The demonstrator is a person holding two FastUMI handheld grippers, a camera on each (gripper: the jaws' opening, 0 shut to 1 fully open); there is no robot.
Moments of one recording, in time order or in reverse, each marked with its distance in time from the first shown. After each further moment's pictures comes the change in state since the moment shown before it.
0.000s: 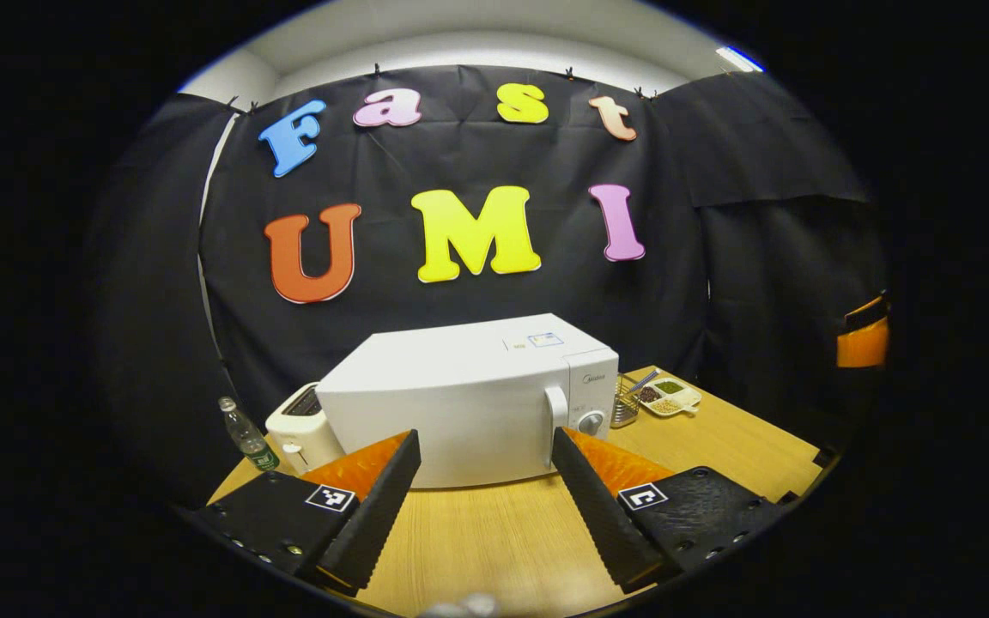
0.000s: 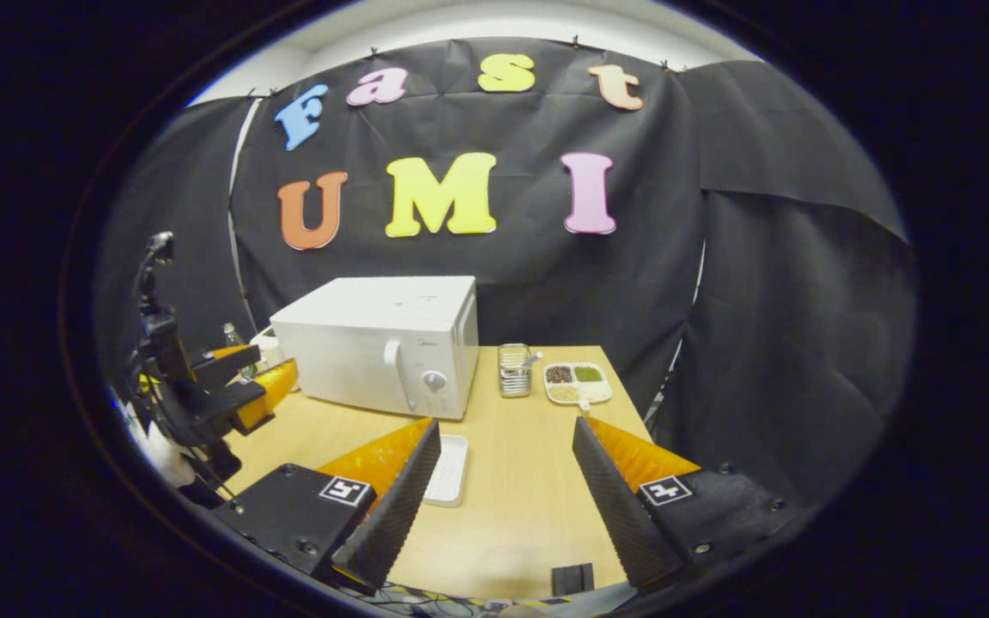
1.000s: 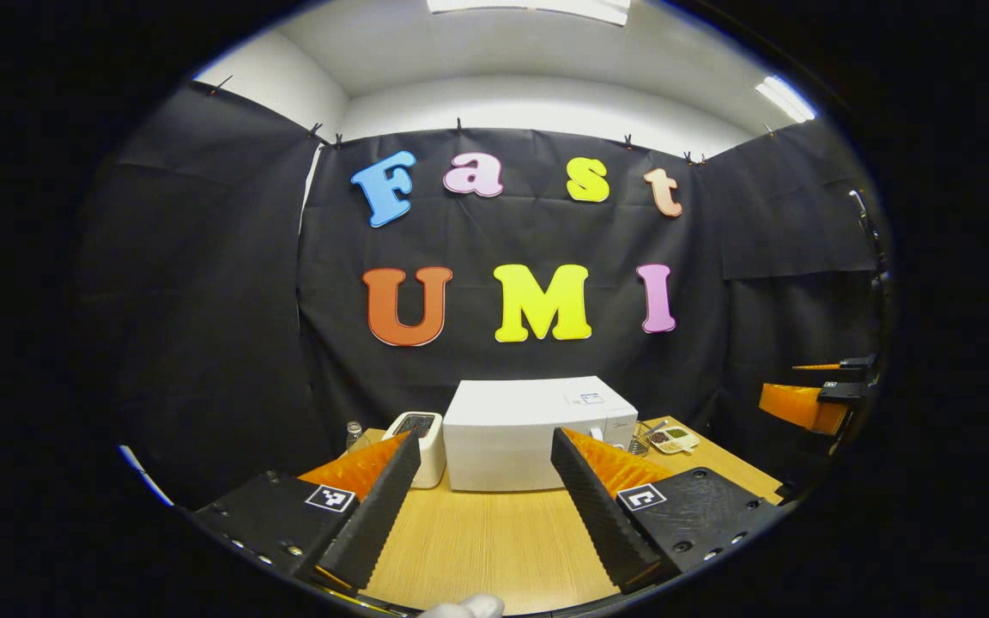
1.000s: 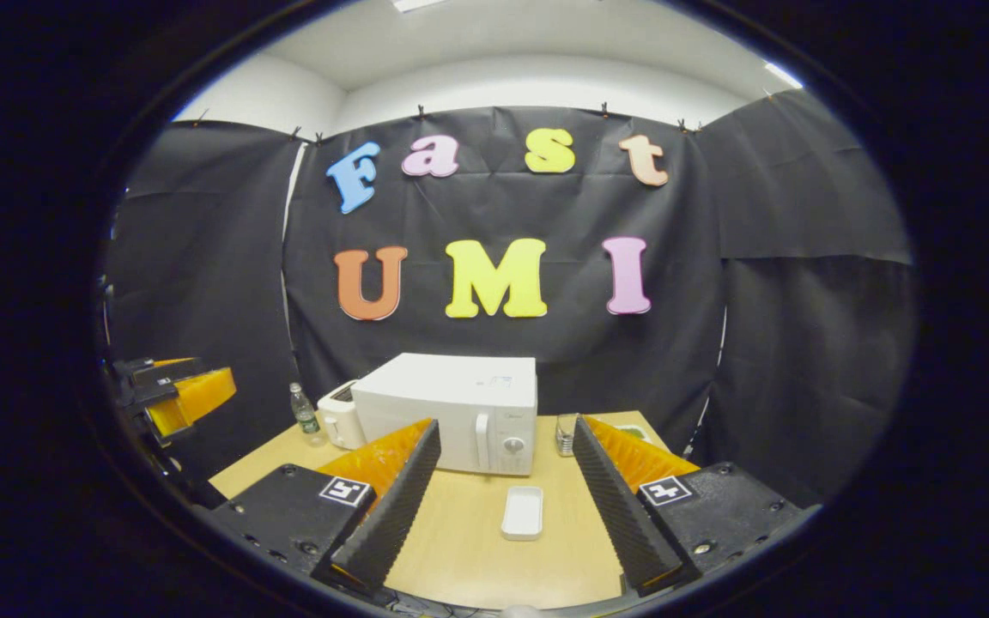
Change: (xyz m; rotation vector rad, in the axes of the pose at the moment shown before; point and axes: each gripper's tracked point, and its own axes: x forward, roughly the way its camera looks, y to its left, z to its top) left arm -0.165 0.083 0.077 -0.096 -0.113 0.140; right arm -0.079 0.103 0.063 0.034 -0.264 0.083
